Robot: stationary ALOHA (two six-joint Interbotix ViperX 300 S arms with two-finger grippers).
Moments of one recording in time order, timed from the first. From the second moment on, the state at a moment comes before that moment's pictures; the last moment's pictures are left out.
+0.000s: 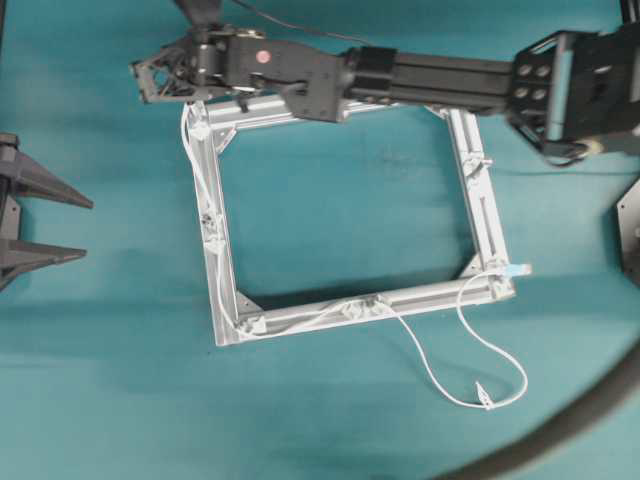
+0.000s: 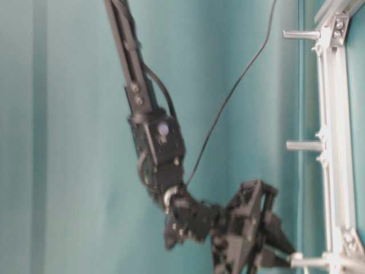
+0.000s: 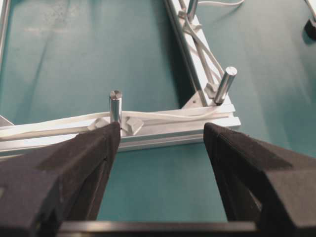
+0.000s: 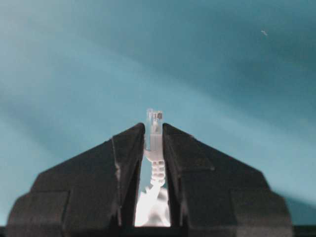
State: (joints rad) left arm -0.06 -1.21 1.35 -0.06 0.20 -0.03; right arm -0.25 0.73 -0.51 -0.42 0.69 1.25
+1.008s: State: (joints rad) left arm -0.07 -1.21 1.35 -0.06 0.20 -0.03; right arm -0.21 0.50 -0.03 -0.74 0.42 1.76
